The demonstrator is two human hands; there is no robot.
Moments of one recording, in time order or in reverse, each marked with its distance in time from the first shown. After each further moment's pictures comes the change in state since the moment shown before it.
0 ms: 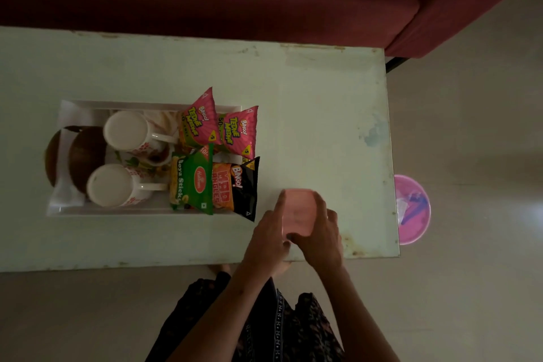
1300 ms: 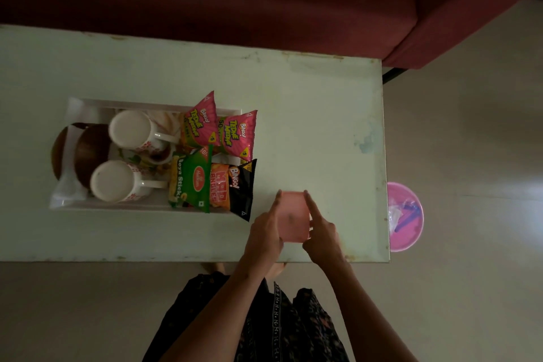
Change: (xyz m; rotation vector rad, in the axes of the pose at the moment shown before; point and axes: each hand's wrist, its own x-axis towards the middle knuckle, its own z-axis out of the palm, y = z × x) left_hand 0.009 0.006 0.009 0.027 0.084 -0.080; right_hand 0.011 0.016 -0.021 -0.029 -0.154 -0.156
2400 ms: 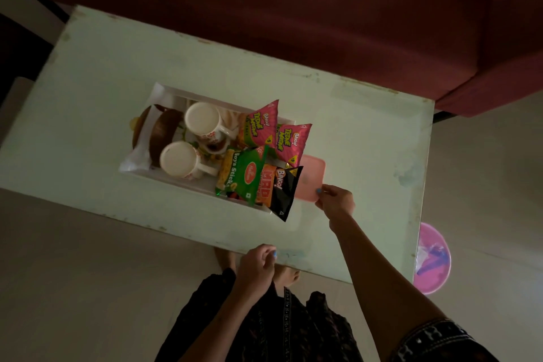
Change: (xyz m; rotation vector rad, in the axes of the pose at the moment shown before) left_hand -0.074 -0.050 -0.028 -0.407 0.088 -0.347; right_hand 0.081 -0.074 0.006 0.596 0.191 0.255
